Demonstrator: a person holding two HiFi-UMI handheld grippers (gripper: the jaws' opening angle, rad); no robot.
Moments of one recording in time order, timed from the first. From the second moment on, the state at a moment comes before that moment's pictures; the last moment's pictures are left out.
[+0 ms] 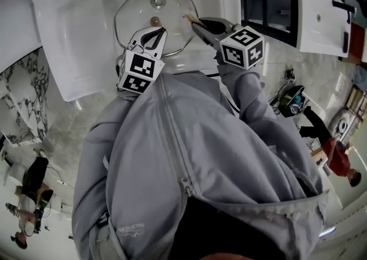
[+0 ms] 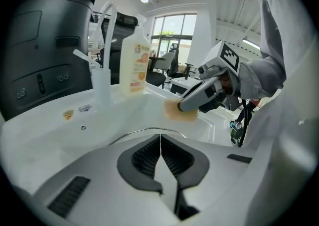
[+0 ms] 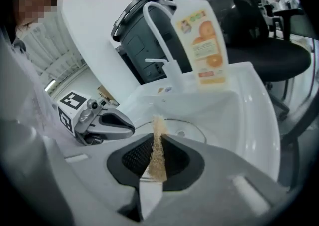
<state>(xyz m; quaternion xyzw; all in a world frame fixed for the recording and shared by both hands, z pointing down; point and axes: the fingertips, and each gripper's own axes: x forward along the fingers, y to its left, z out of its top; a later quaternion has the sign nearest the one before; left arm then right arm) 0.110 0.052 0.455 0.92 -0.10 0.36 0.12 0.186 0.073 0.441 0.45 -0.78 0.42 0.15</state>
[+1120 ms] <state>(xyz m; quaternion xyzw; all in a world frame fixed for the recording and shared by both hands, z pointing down) 0.206 0.126 0.558 0.80 -0.01 0.60 0.08 0.266 0.109 0.437 0.56 -0.72 0.39 0.09</state>
